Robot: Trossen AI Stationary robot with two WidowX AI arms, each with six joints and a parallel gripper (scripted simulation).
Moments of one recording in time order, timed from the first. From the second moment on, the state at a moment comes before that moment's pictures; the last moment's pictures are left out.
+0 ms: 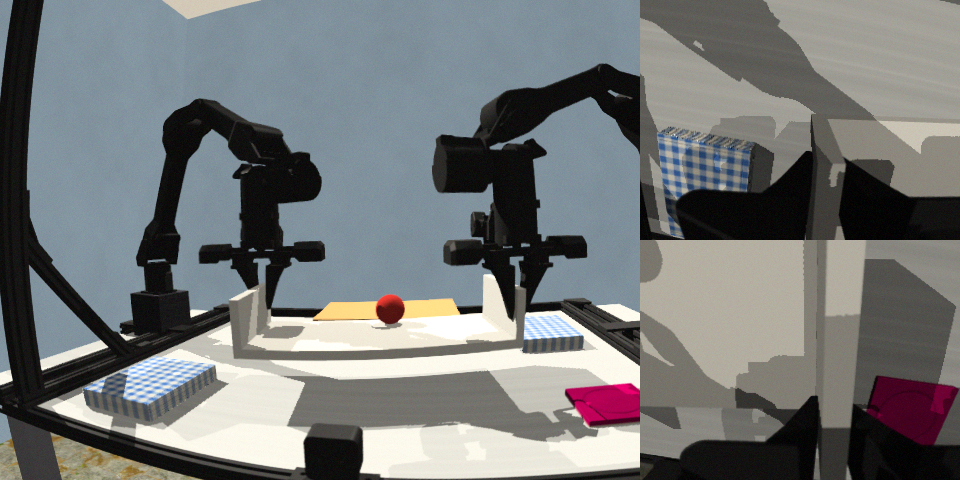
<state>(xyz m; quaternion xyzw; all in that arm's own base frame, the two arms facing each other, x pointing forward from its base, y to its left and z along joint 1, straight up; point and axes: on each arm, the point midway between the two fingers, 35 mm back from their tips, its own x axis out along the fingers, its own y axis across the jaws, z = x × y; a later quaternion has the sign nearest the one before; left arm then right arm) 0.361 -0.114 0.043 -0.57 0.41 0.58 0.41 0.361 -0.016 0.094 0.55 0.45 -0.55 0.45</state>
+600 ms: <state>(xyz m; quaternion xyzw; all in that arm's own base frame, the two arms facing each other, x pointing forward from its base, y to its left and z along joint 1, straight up) 0.361 -0.113 0.046 -0.57 0.41 0.57 0.41 0.361 -0.017 0.098 0.55 0.45 -0.55 0.45</state>
